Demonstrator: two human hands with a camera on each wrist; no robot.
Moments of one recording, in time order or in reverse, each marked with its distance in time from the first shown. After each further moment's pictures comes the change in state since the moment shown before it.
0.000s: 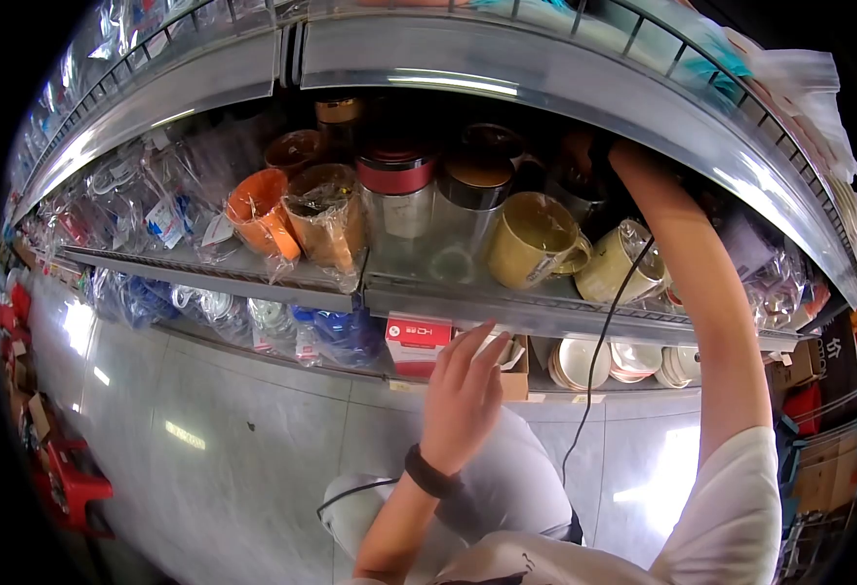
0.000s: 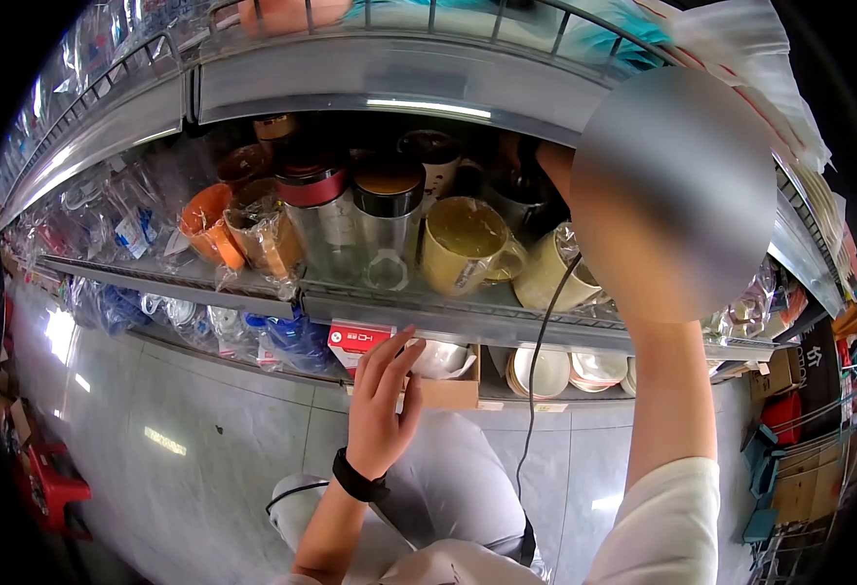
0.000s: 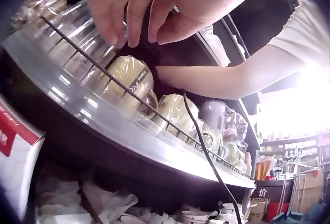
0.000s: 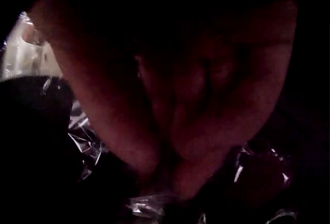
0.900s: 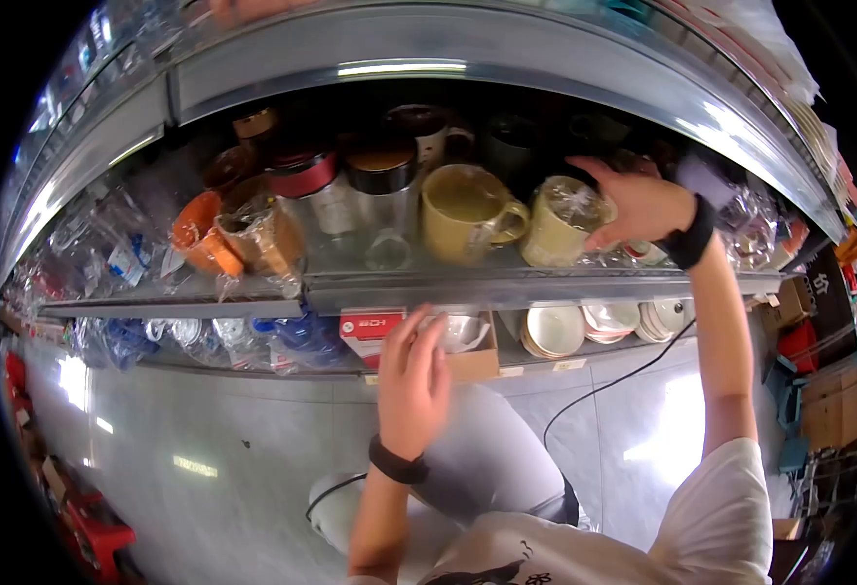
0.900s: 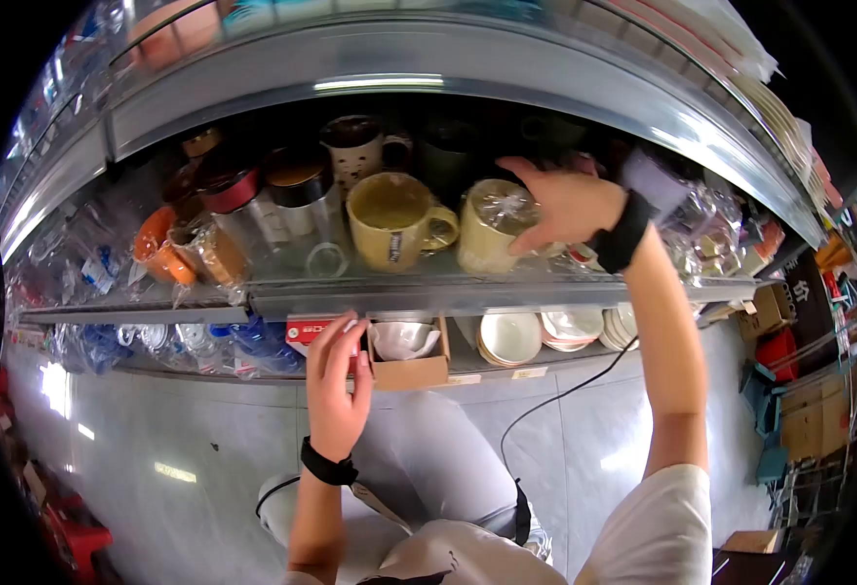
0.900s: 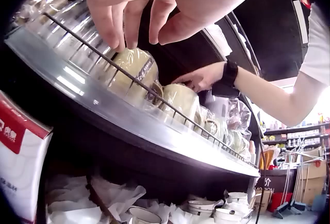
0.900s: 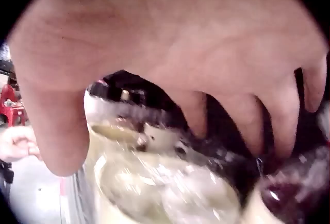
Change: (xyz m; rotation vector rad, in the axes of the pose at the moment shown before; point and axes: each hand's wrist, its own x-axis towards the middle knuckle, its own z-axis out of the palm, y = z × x) left_hand -0.002 -0.004 0.005 0.012 -0.031 -0.016; right_hand -0.194 -0.021 0.031 -0.109 0.057 0.136
